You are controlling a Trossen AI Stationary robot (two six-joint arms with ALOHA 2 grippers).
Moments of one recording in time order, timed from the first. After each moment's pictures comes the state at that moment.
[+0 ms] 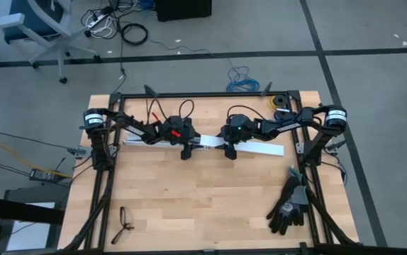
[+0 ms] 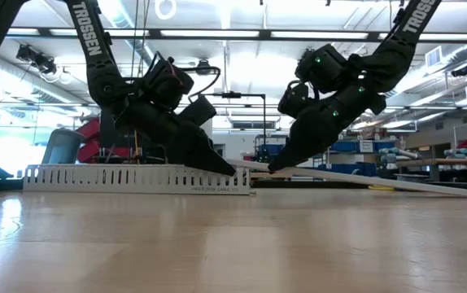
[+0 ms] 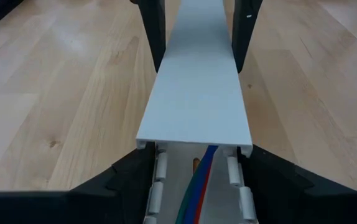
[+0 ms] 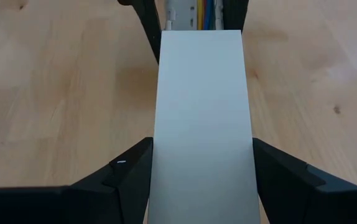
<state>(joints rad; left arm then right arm) 0.33 1.84 0.67 0.67 0.27 0.19 -0.27 1.68 0.68 0.35 -0.21 -0.08</state>
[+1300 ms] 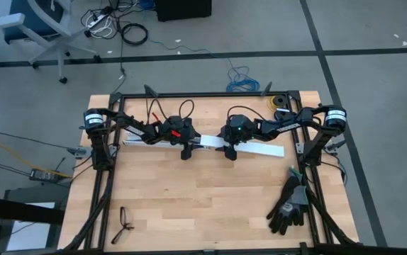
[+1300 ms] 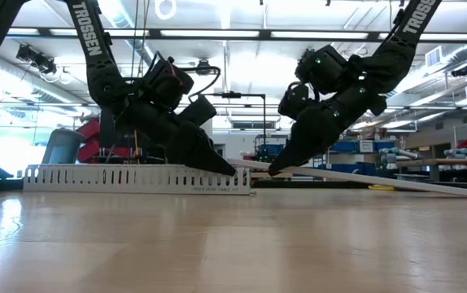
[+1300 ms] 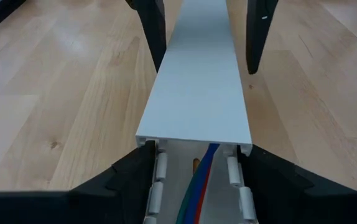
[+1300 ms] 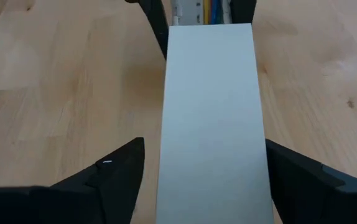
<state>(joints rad) 0.33 1.84 0.67 0.68 0.26 0.19 -0.27 1.68 0.68 0.36 -0.23 -0.05</state>
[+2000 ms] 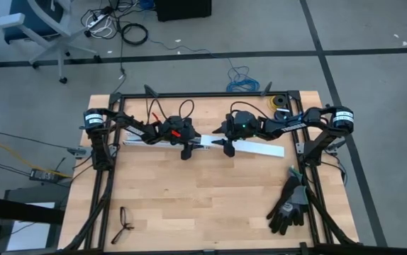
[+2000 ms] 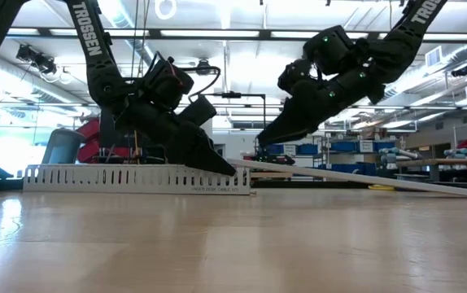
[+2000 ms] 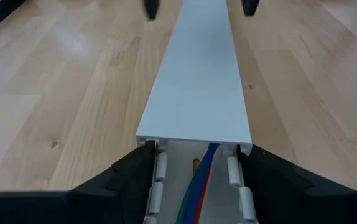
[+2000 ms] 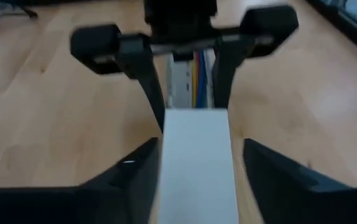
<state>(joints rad) 0.33 1.84 0.67 0.68 0.26 0.19 -0.26 1.60 0.68 0.46 -0.19 -0.04</state>
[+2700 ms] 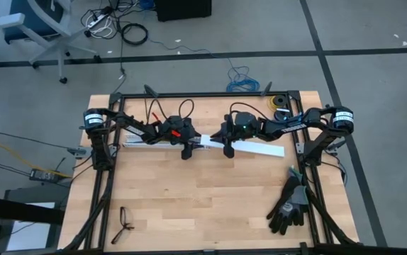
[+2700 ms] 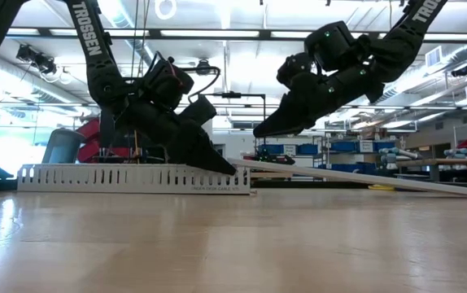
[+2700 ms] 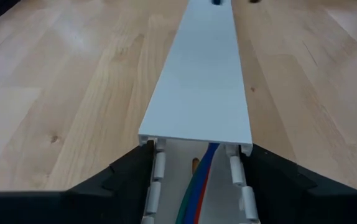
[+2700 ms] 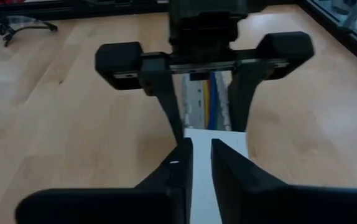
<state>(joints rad) 0.33 1.84 0.67 0.67 0.26 0.15 -0.25 1.60 0.68 0.51 -0.21 -0.05</state>
